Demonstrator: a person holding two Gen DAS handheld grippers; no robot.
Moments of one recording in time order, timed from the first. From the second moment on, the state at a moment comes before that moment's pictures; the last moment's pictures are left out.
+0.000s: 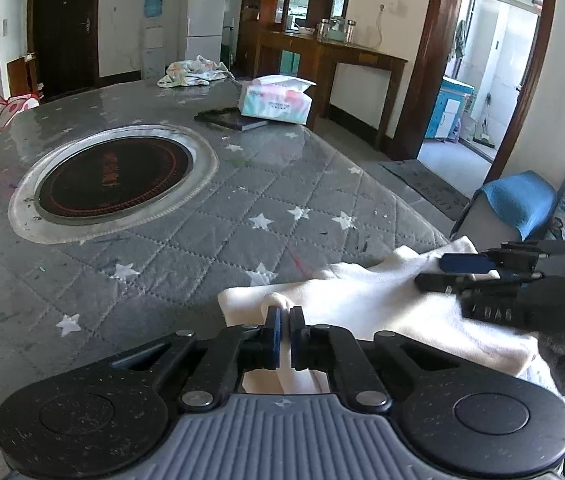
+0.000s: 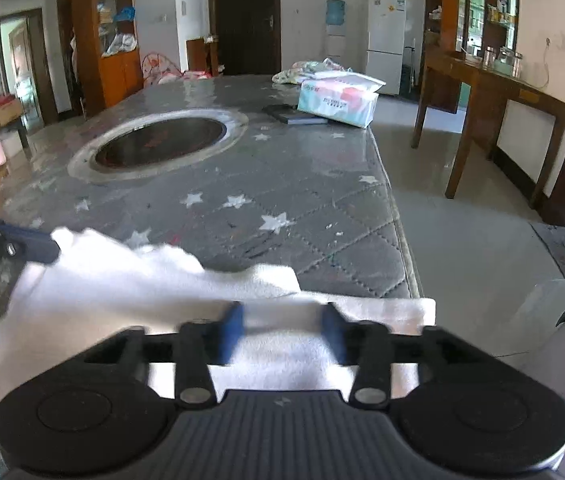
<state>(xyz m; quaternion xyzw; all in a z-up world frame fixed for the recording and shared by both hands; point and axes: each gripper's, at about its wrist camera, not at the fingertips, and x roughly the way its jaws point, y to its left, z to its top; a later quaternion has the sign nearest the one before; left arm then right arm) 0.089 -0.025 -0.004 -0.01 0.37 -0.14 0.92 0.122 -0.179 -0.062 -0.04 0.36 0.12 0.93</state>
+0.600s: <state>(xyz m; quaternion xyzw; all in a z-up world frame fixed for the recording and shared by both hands) 0.056 0.015 0.079 -0.03 0.25 -0.10 0.96 0.090 -0.148 0.051 -0.02 0.15 0.15 0.98</state>
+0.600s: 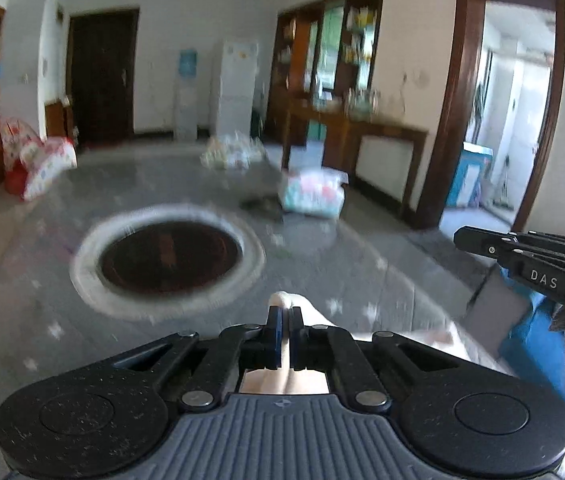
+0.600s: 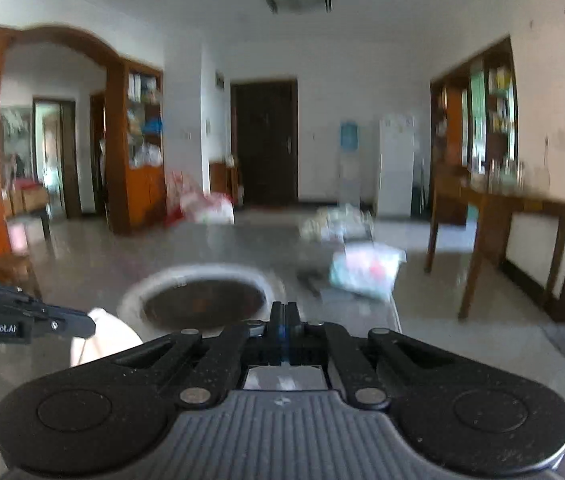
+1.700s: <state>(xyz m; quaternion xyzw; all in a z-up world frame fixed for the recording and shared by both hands) 0.067 0.039 -0.005 0.02 0.35 -0.09 0.93 0.096 -0.086 -0.048 -0.11 0.32 0.22 0.91</state>
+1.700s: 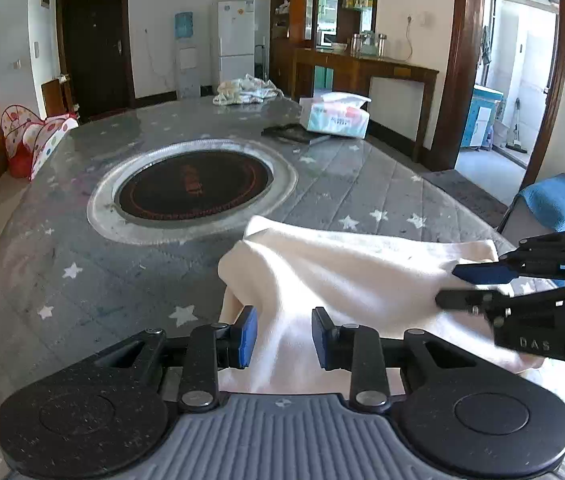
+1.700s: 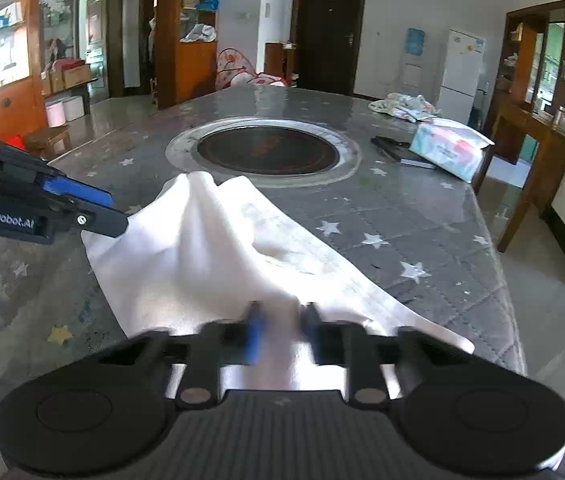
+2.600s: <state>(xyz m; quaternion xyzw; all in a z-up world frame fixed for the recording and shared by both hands) 0.028 0.068 0.008 -0.03 0.34 -0.08 0.94 -0.043 -0.057 0.019 -0.14 0.27 0.39 0.87</state>
